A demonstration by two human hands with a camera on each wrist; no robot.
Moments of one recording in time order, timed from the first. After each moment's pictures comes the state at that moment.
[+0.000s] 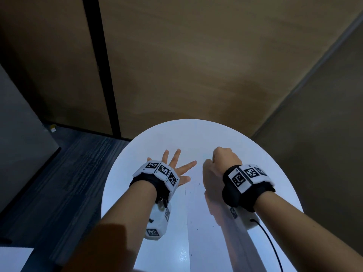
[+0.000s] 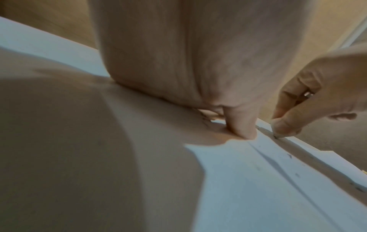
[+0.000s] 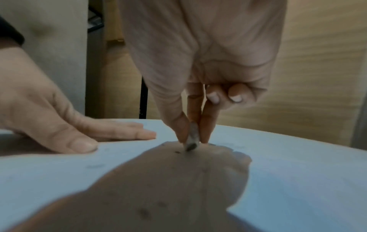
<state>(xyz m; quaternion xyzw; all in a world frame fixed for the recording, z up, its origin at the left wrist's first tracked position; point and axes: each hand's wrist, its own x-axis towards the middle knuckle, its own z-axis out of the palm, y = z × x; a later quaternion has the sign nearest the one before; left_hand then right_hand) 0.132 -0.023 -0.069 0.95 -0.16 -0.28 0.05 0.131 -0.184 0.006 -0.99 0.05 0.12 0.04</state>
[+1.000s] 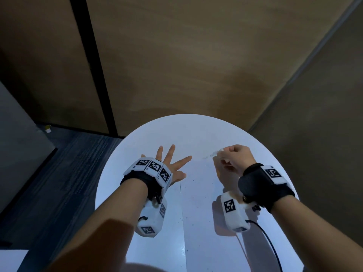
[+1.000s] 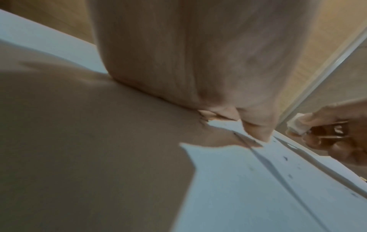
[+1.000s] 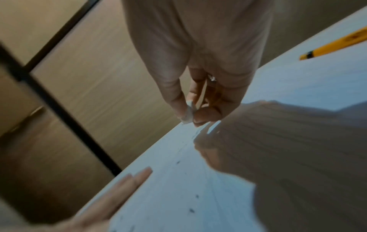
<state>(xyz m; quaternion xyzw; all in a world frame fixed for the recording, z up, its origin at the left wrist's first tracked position) 0.126 -0.023 -0.061 0.95 -0.14 -0.28 0.05 0.125 -0.232 -0.006 -0.79 0.24 0.07 0.56</state>
